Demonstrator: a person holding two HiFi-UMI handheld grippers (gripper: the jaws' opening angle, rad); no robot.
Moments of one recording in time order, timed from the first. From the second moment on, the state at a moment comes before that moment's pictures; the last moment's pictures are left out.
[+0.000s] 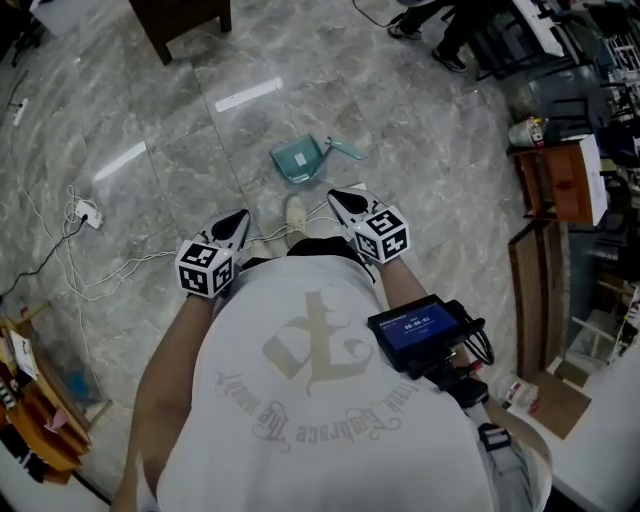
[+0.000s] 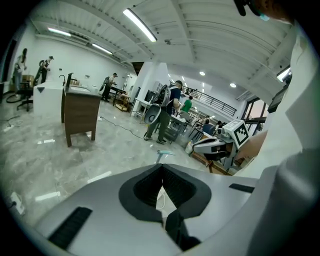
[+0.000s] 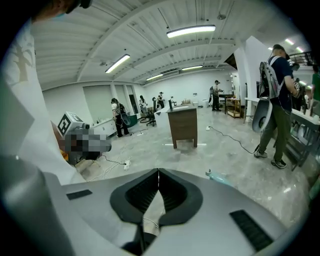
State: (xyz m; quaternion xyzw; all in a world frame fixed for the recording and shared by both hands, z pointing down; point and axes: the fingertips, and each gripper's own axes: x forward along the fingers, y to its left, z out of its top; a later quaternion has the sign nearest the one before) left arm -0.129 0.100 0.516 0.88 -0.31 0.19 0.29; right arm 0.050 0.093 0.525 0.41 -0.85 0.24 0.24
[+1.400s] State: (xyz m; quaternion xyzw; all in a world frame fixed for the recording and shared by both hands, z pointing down) left arm -0.102 -0.007 0.525 0.85 -0.36 0.22 0.32; right arm 0.119 -0.028 0.644 0.33 -0.81 0.23 0.44
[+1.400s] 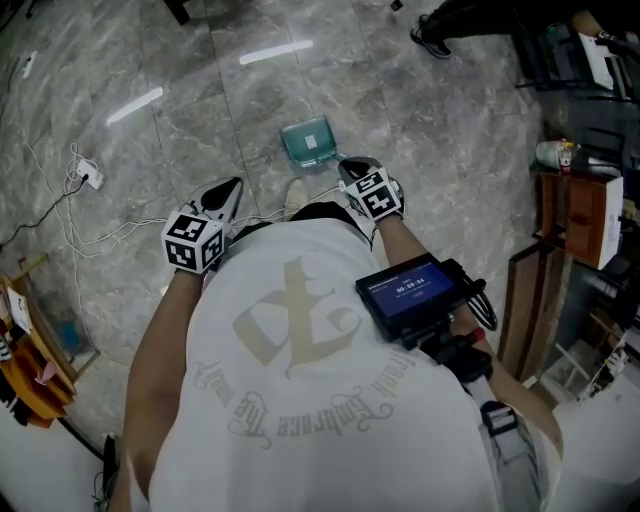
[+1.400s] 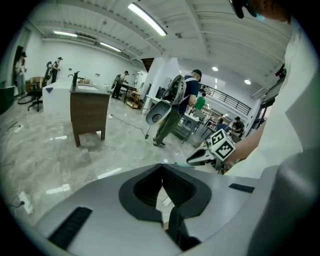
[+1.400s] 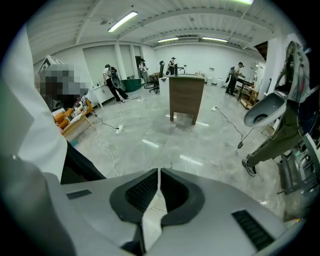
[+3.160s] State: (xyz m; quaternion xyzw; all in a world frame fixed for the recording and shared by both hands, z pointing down) left arm -0.101 -0.004 0.515 0.79 -0.46 0.24 0.31; right arm 0.147 -0.033 0.731 0.20 -0.79 0.19 0.54
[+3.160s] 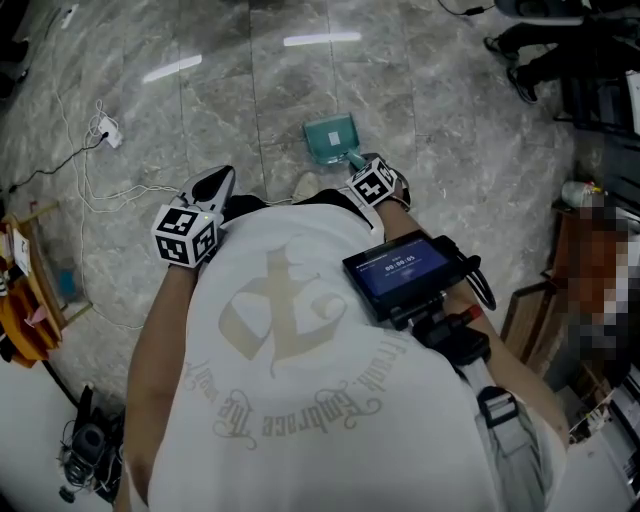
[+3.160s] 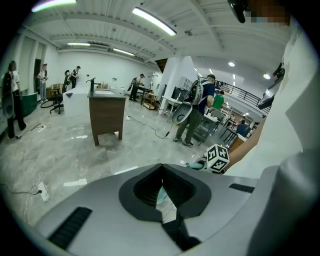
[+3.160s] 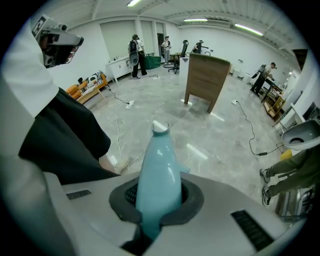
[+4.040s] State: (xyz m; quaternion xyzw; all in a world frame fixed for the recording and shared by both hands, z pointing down) left arm -0.099 -0.066 0.515 0.83 -0.41 0.22 0.31; right arm 0.168 -0.067 0.686 0.31 -0.78 0.25 0.48
